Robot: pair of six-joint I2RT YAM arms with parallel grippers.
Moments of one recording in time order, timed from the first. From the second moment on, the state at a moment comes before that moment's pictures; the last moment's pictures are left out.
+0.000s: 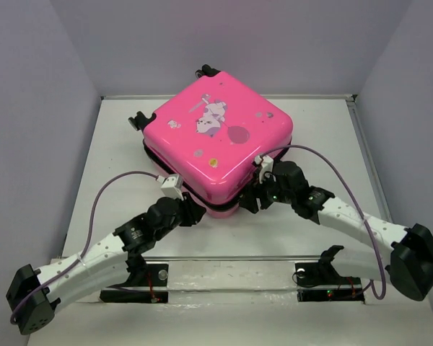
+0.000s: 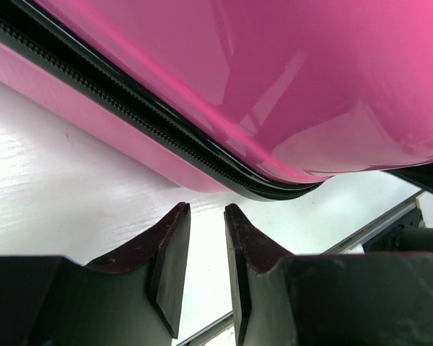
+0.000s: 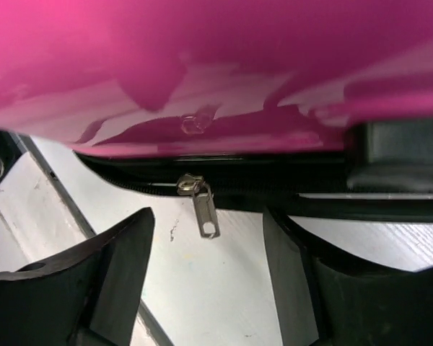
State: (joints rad) left arm -0.91 0.68 0.34 -0.13 -0.24 -0.81; right arm 0.70 1.10 0.63 -0.09 -0.30 0.24
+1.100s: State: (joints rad) left arm -0.92 1.04 0.51 -0.10 -0.23 -0.71; right arm 1.13 1.24 0.64 0.08 0.12 0.36
